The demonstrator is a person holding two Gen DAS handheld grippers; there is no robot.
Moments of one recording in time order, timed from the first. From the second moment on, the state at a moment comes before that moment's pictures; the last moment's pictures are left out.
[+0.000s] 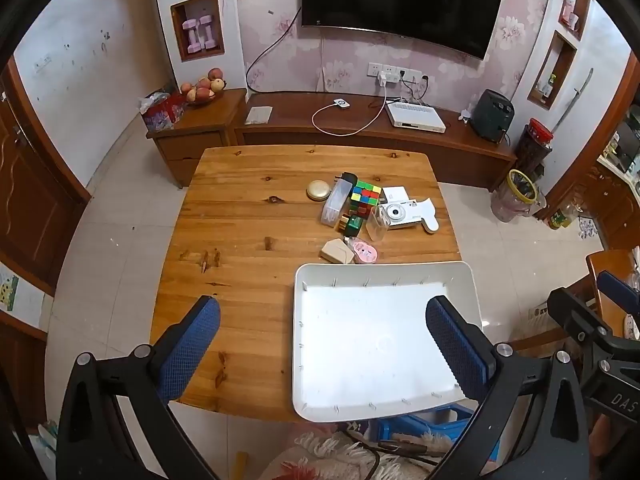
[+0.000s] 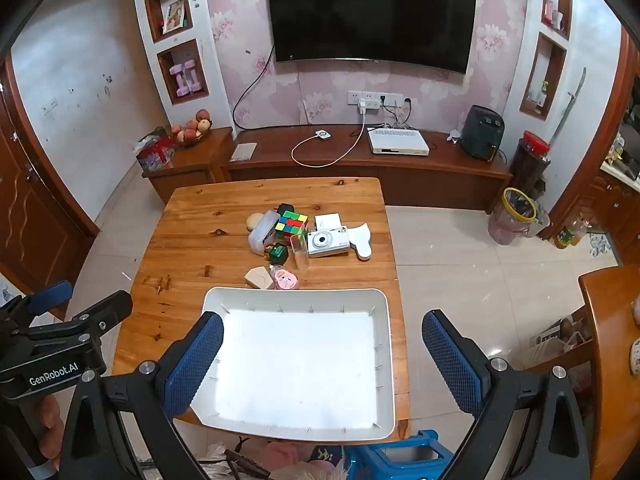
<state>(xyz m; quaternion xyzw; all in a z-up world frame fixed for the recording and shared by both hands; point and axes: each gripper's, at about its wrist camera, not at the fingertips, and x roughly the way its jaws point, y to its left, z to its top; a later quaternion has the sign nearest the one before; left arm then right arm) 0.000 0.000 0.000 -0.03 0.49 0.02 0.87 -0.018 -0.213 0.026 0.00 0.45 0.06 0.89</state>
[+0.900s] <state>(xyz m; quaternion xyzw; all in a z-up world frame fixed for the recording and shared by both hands) 0.000 0.000 0.000 -0.04 0.49 0.02 0.87 -0.020 -0.210 0.025 0.00 0.46 0.06 0.89</state>
